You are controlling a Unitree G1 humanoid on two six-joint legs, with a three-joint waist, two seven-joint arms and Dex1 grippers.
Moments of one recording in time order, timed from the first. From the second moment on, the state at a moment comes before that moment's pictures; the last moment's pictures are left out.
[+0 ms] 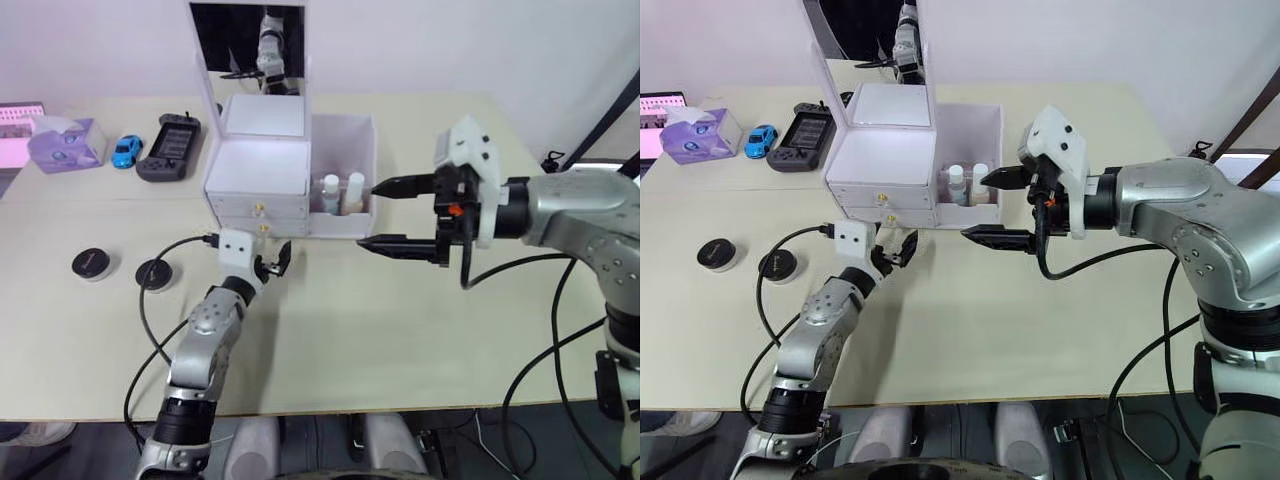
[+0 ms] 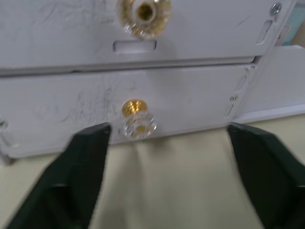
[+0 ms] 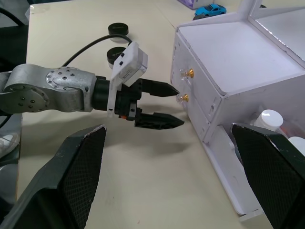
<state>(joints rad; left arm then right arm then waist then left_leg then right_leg) -0.19 0.12 -0.04 -0.13 -0.14 0.32 -0.17 -0.76 -0.86 -0.01 -0.49 0.81 1.06 0.82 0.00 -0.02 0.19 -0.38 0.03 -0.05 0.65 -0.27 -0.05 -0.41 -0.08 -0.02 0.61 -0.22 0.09</state>
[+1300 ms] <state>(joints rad) -0.19 0.07 -0.03 -0.13 -0.11 0.30 -0.17 -0.83 -0.81 0.06 -0.46 0.73 1.04 0.81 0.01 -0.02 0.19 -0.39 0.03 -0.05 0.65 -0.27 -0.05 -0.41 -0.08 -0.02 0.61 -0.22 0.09</state>
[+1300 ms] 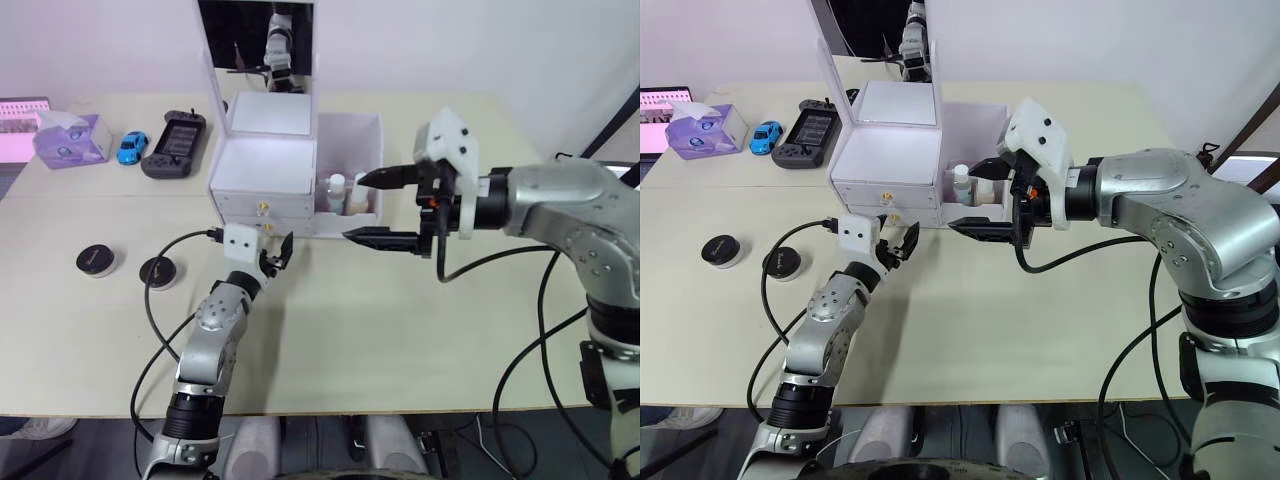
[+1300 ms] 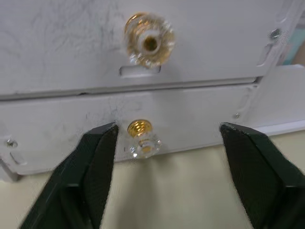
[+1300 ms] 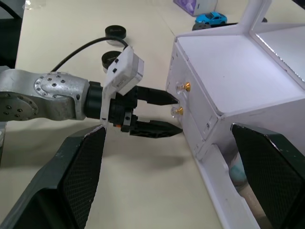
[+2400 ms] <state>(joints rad) 0.07 0.28 -0.01 -0.48 -0.19 0.48 -0.33 -0.78 -0.83 0.05 -0.44 0.79 1.05 0.89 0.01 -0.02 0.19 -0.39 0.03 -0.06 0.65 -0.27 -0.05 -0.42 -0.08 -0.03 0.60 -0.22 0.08</state>
